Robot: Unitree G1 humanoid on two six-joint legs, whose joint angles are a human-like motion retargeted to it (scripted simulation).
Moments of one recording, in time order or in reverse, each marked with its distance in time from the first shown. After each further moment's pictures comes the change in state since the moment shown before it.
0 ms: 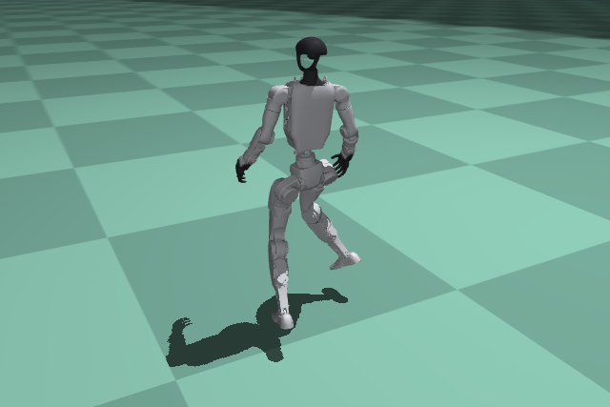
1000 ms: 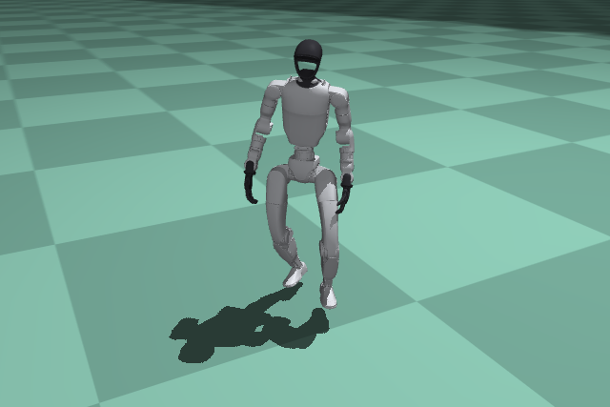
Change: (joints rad) left arm -0.077 -0.081 0.024 0.154 0.015 0.031 0.039; right arm -0.177 0.148 0.105 0.175 0.201 -0.017 0.094; waist 0.320 -0.271 0.236; left_leg -0.397 0.191 0.667 0.156 -0.005 0.049; right_leg 0.455 -0.134 -0.620 -0.351 -0.565 -0.152
